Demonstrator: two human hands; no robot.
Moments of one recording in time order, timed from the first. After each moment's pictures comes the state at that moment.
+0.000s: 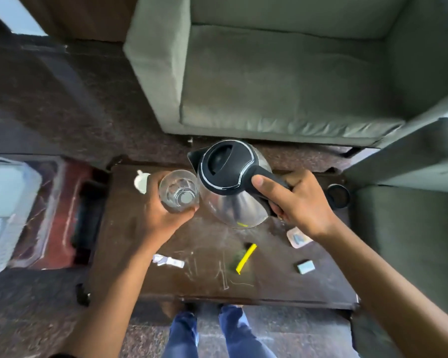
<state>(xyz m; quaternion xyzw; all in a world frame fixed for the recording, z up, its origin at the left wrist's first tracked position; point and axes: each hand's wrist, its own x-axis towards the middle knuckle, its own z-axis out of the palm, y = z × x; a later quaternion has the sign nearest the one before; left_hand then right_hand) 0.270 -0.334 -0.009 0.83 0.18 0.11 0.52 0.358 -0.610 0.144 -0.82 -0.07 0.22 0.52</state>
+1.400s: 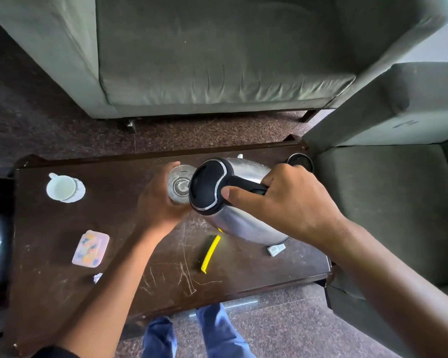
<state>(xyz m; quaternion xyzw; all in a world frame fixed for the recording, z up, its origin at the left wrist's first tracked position) 0.341 -0.442 -0.088 0.89 0.09 0.00 0.45 0.370 -0.660 0.114 -0.96 0.02 0.20 0.17</state>
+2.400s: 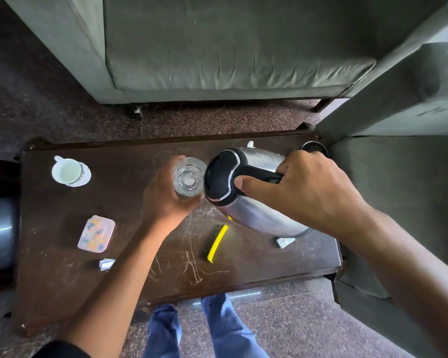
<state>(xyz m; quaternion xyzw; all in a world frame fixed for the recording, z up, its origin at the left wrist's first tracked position) 0.324 -0.439 -0.114 0.91 0.10 0.01 0.39 0.366 -0.661 0.103 -0.97 0.00 0.19 0.13</state>
